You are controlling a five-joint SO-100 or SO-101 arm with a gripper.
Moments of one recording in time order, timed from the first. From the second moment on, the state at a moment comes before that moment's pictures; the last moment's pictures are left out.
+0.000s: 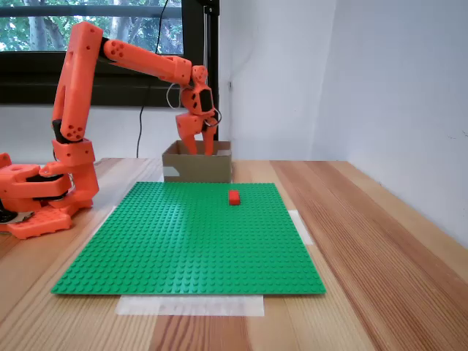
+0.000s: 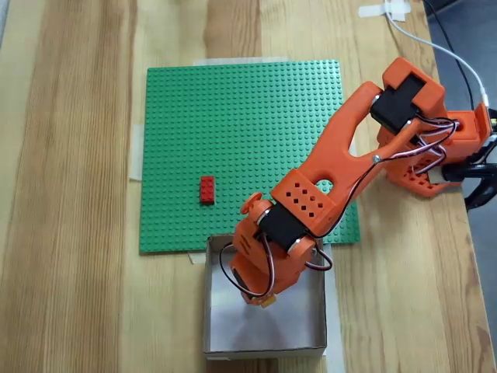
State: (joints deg) arm -44.2 68.2 79.7 69.1 13.0
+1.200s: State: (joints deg) arm -40.7 94.0 89.8 69.5 6.9
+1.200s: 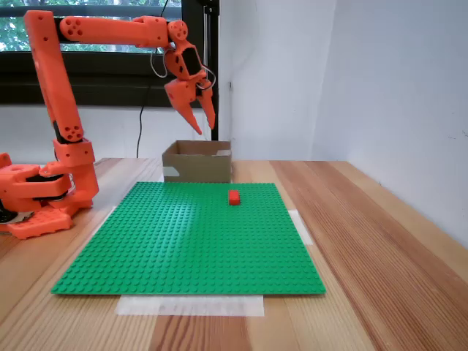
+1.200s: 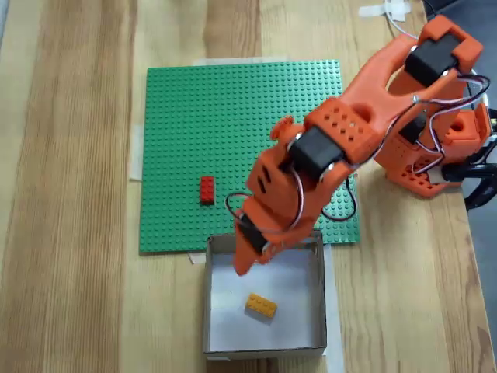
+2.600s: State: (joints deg) arm -14.4 146.9 131.4 61.2 -1.7
